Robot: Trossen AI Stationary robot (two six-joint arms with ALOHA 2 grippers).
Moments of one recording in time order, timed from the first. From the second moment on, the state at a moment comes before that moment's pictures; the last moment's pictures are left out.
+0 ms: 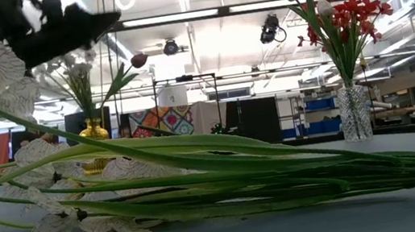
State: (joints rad) left arm 0.70 1.01 0.25 1.30 0.33 0.12; right arm -0.15 0.47 0.93 -0.49 -0.05 0.37
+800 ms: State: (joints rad) left arm 0.15 1.24 0.97 -0.02 -0.01 -0.25; right arm -0.15 0.47 0.93 -0.49 -0.05 0.37
